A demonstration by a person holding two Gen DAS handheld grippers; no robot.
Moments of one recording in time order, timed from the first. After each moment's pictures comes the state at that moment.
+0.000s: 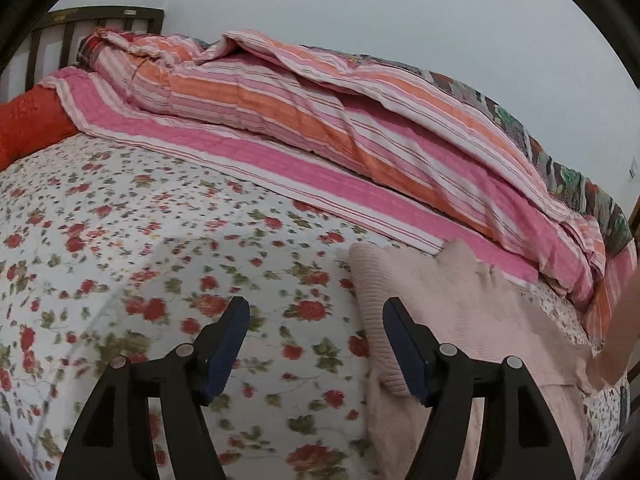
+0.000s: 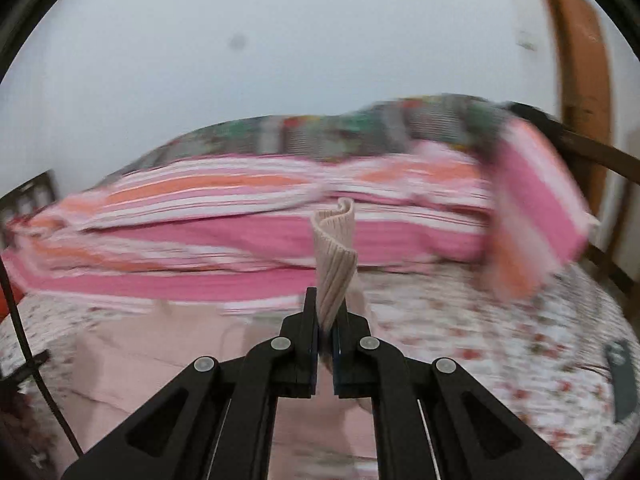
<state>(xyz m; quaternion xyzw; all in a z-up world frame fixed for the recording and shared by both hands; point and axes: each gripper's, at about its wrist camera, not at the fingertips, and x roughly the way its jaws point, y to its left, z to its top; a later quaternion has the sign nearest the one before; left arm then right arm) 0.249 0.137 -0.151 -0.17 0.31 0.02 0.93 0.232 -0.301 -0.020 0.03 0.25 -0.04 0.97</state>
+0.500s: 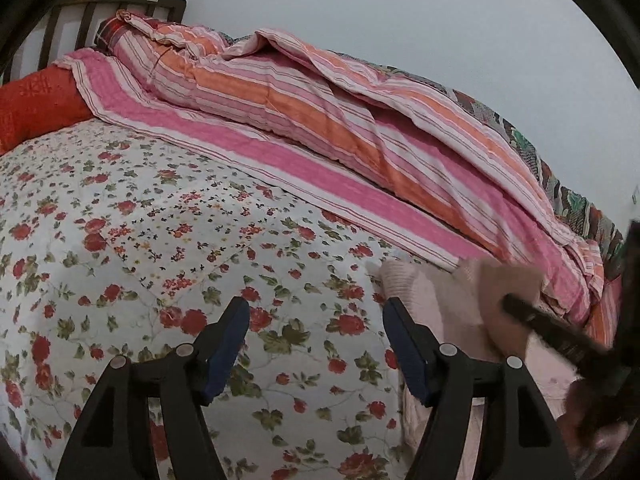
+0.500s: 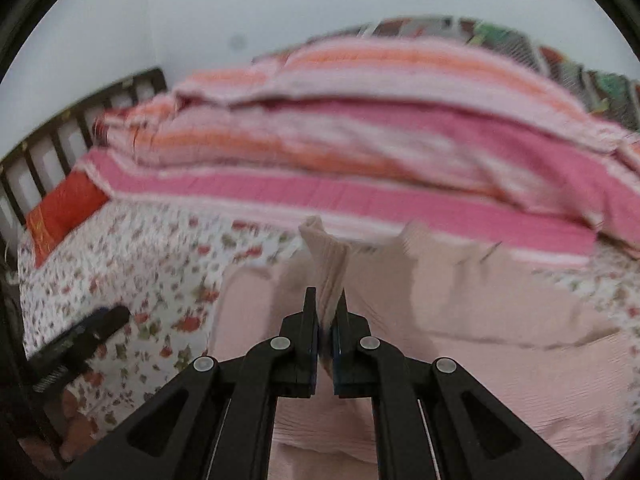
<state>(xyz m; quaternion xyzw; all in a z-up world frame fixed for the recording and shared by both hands) 0.251 0.172 -0.156 -0.20 0.31 0.02 0.93 0.317 -0.054 -0.137 -0.01 0.37 0.15 0.92</state>
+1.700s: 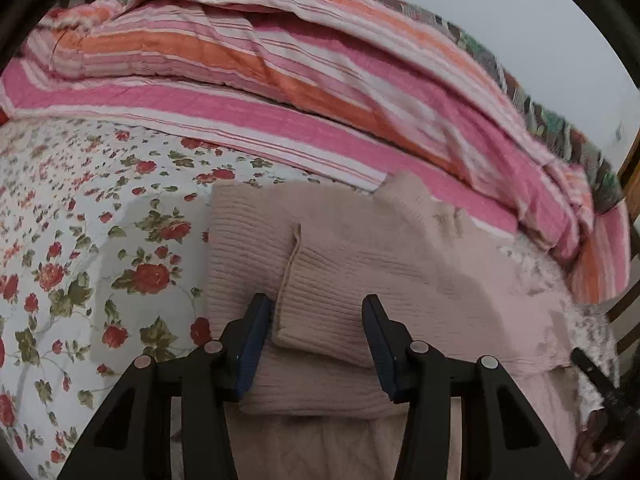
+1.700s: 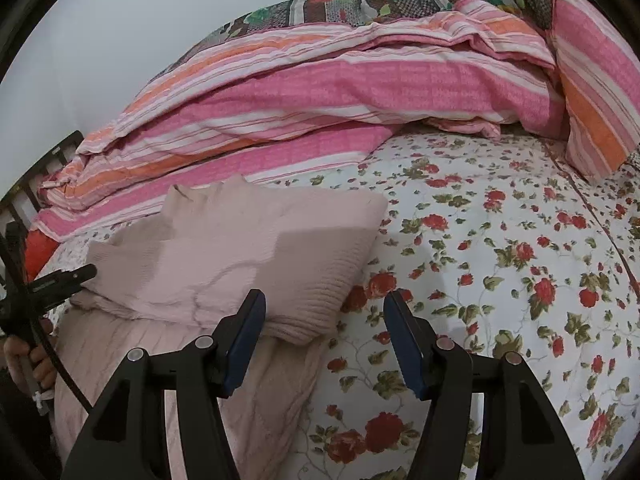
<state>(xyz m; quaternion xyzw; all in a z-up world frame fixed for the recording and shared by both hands) 0.303 0.043 -0.181 -0.14 0.40 -0.06 0.90 0.228 -0.353 -0.169 0.10 0.37 0.03 0.92</state>
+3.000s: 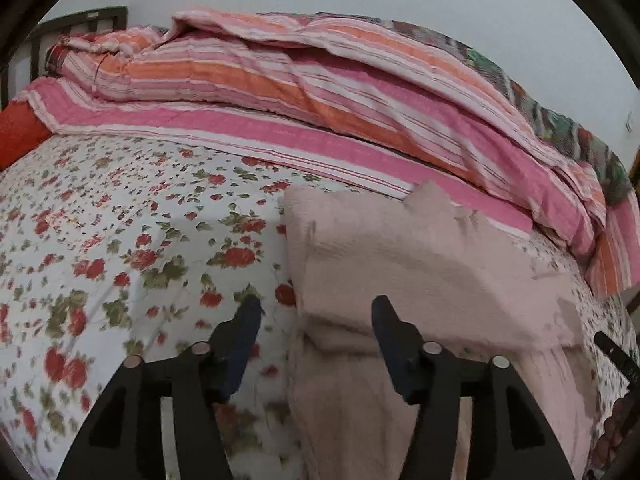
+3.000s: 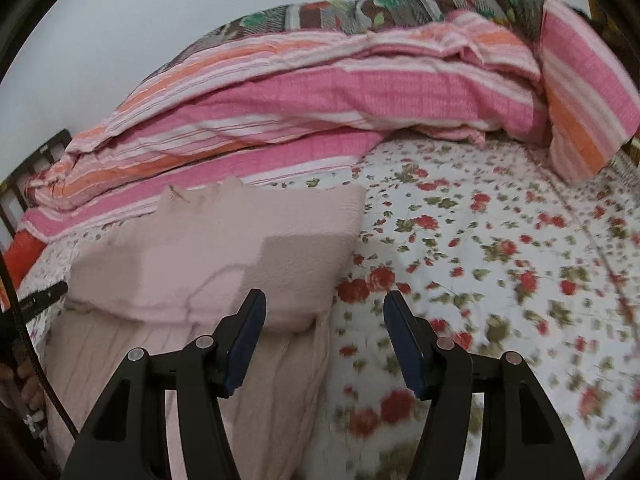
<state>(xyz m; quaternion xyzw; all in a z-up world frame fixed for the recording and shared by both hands) 0.244 0.067 -0.158 -0.11 0.37 -0.01 0.92 0.198 -0.333 -0.146 0.07 0.37 -0.01 0.93</state>
